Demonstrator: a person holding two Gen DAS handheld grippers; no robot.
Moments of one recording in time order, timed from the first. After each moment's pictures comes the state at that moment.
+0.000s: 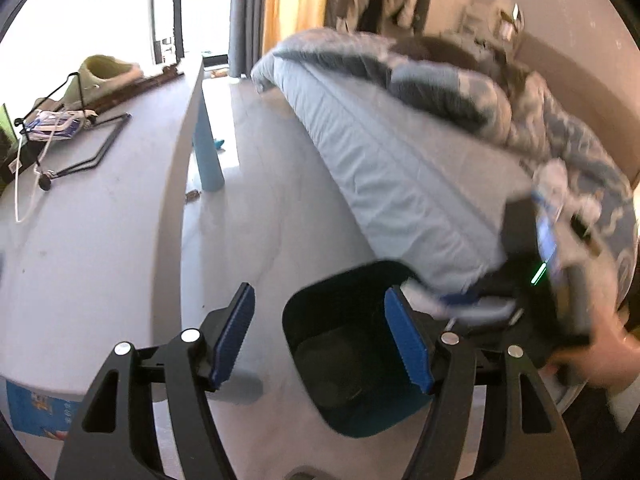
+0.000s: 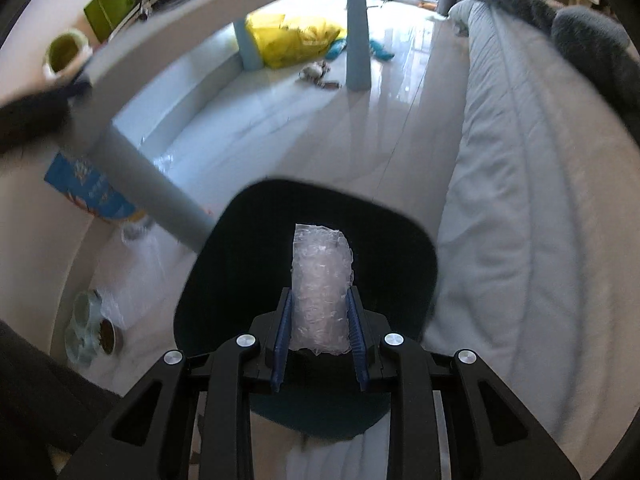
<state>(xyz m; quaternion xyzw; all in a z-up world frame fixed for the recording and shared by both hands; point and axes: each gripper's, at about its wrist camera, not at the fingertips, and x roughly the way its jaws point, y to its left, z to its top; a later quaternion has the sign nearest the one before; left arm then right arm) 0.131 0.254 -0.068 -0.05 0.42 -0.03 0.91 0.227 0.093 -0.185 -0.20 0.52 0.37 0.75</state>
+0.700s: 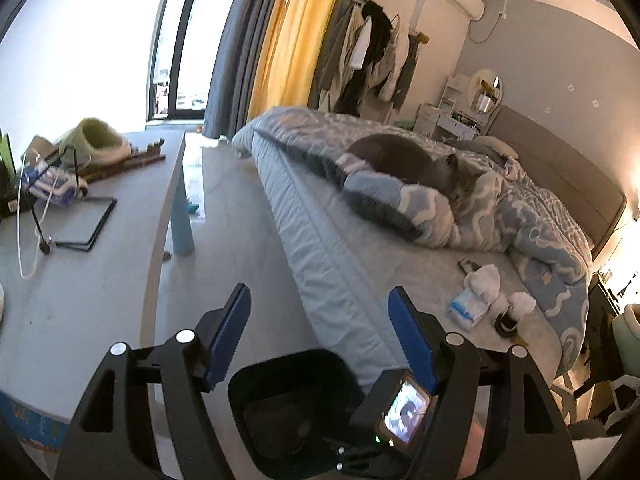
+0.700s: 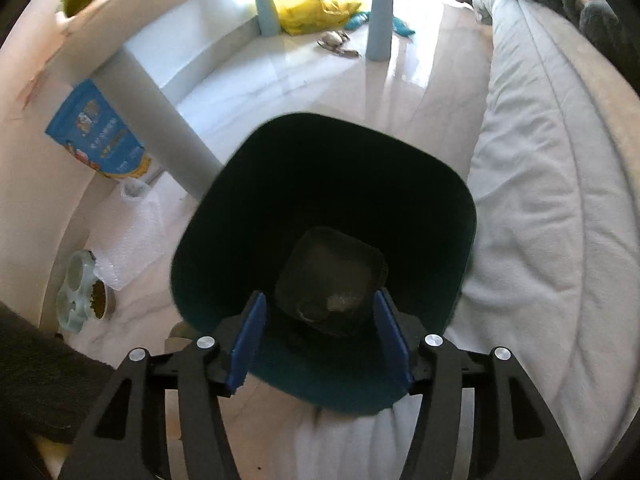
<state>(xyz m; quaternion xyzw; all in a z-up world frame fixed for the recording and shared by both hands) 0.131 0.220 0.034 -0.10 0.31 -0.06 0.94 0.191 0.093 -0.208 -0.23 0.53 0.38 0.72</state>
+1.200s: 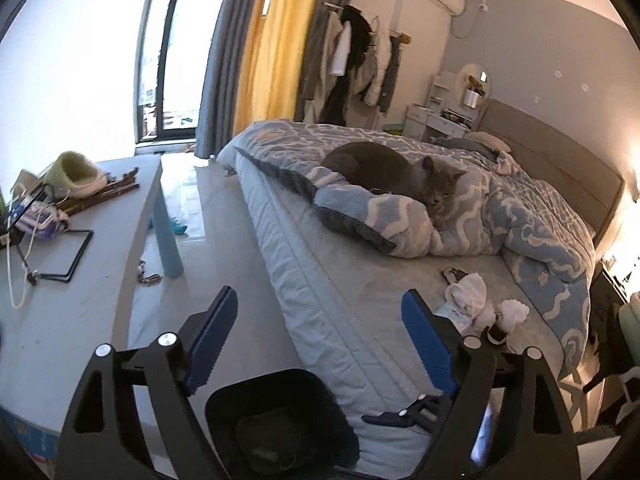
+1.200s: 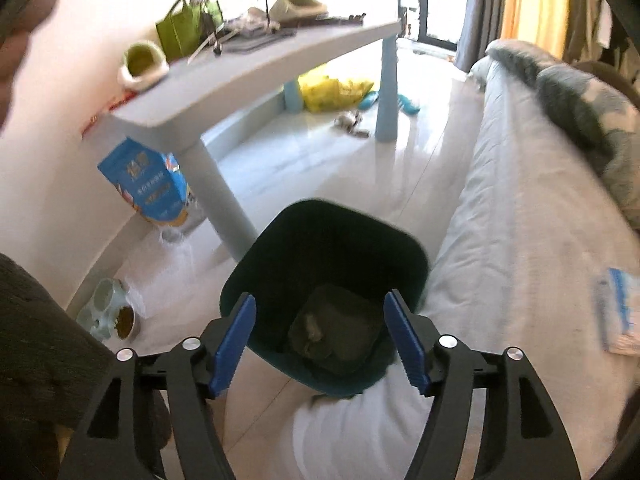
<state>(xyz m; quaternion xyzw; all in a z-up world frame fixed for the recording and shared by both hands) 0.148 0.160 0.046 -0.07 0.29 -0.07 0.95 0.176 0.030 -0.115 -0.18 0.42 0.44 0.77</state>
